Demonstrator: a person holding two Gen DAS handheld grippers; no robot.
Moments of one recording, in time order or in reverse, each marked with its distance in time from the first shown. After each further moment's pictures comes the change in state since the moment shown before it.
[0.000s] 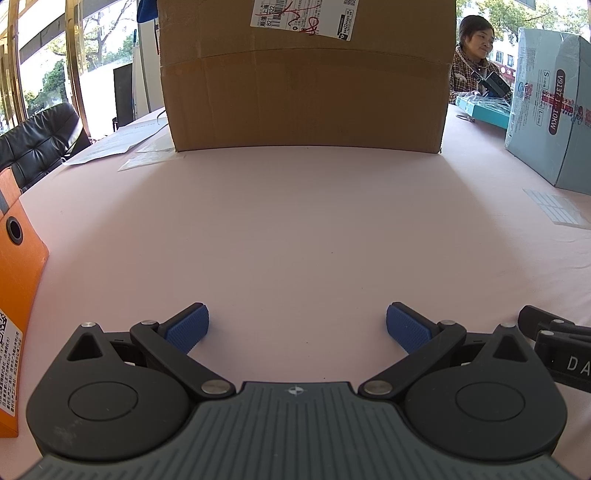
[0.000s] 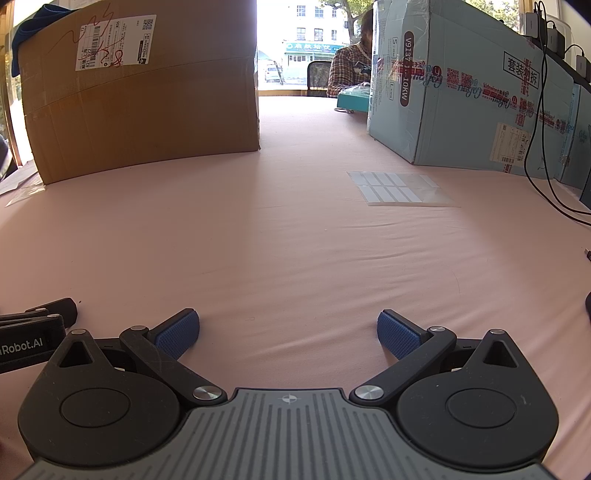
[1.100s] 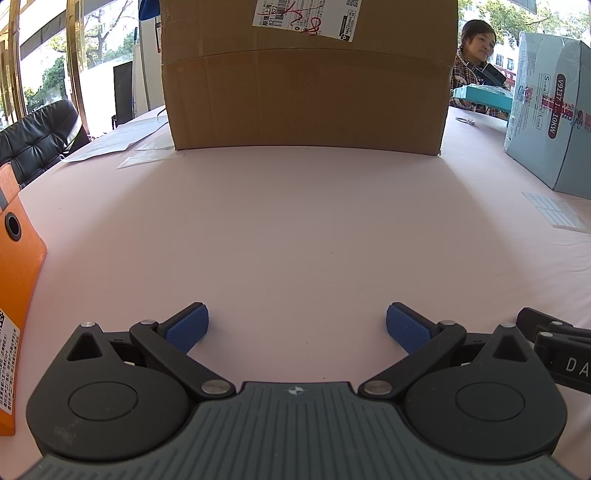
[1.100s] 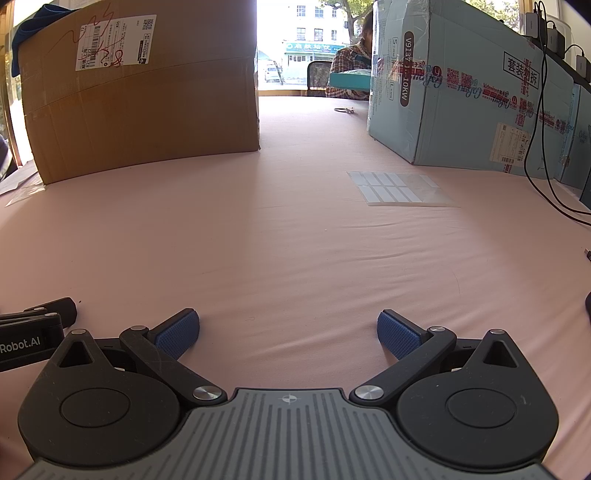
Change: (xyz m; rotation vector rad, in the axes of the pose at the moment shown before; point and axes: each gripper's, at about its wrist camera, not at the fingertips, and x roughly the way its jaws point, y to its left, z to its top) left arm 0.000 0.004 -0.002 -0.012 -0.002 -0.010; right arm 0.001 0.000 0.000 0.000 0.000 0.000
